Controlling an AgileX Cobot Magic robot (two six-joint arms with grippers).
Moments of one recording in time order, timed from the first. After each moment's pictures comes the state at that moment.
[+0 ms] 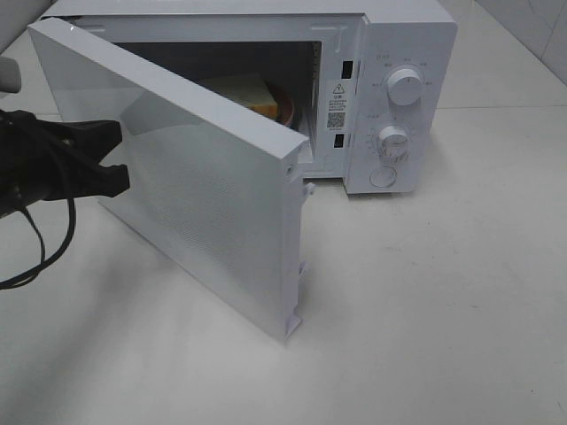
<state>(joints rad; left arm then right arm) -0.40 1.56 -0.45 0.15 -0.81 -0.16 0.11 0.00 -0.51 -0.05 1.04 0.03</state>
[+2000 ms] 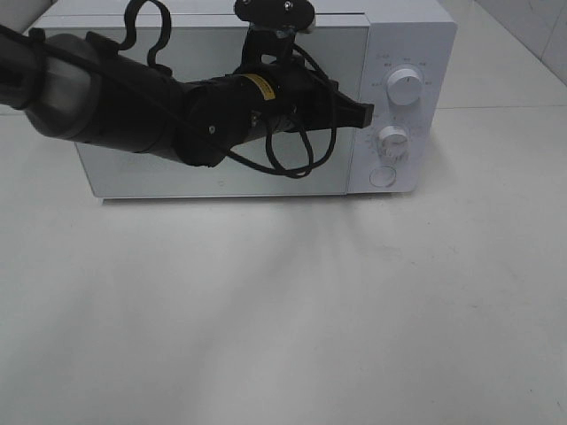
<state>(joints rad) -0.74 2.08 -1.33 -0.22 -0.40 0.09 0.11 0.00 -0.51 -0.05 1.04 0.03</state>
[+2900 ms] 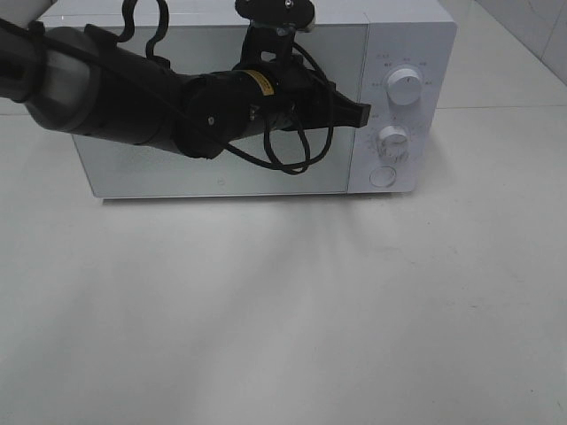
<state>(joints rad) -0.74 2.08 -1.34 -0.21 -0.34 0.10 0.11 0.00 -0.51 -0.05 1.04 0.03</state>
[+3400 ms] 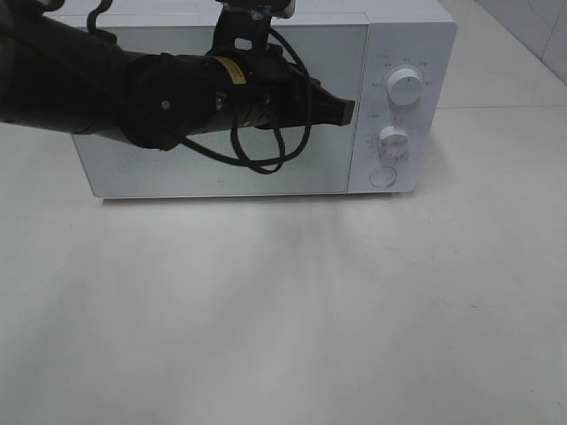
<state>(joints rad) -0.76 1.91 -1.19 -0.21 -0.28 0.10 0.11 0.00 -0.51 -0.05 1.04 0.03</state>
